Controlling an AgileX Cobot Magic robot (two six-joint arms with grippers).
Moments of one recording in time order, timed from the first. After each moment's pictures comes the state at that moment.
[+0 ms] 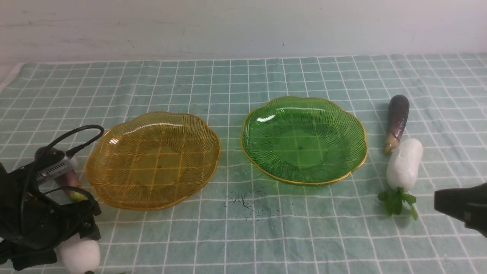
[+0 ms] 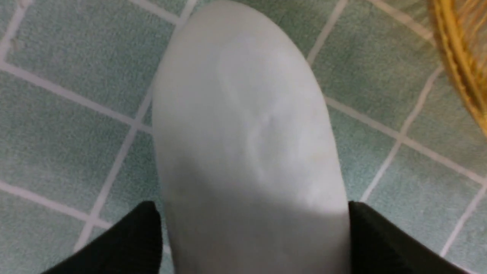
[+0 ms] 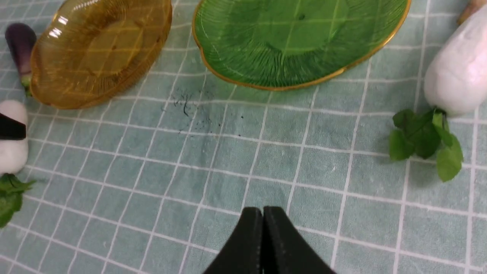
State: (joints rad) right arm 0.06 0.90 -0.70 0.63 0.87 -0.38; left arm 0.11 1.54 -0.68 -0.20 0.53 -0.24
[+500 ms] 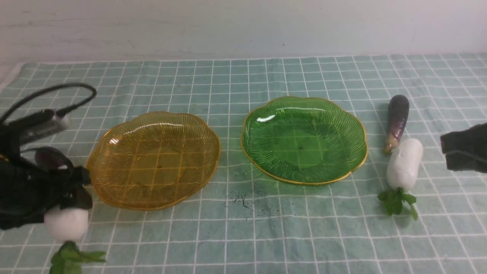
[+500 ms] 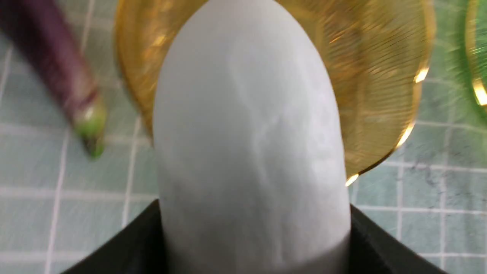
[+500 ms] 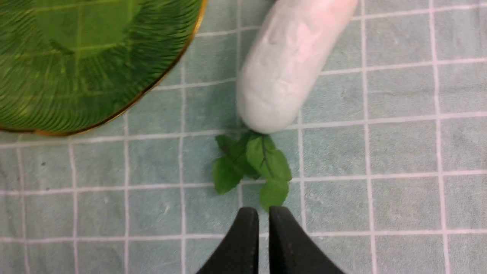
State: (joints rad) right arm -0.02 1.44 -1.07 0.22 0.94 -0.03; left arm 0.02 1.29 -0.97 -0.32 0.73 0.09
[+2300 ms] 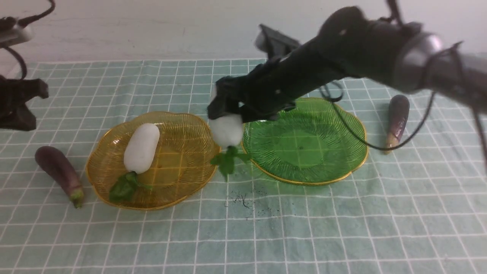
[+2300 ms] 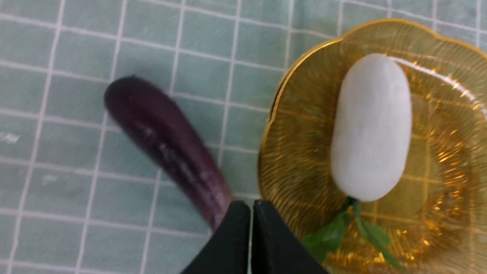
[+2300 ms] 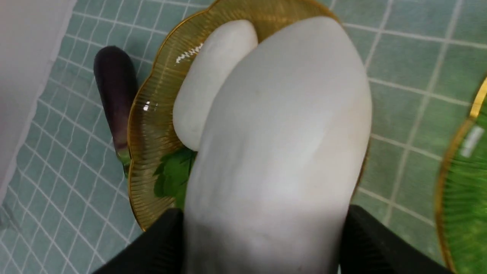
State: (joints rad) right arm 0.52 2.14 -1.85 0.74 0.83 -0.20; left arm 0.30 1.60 -1.32 -0.25 0.91 0.15
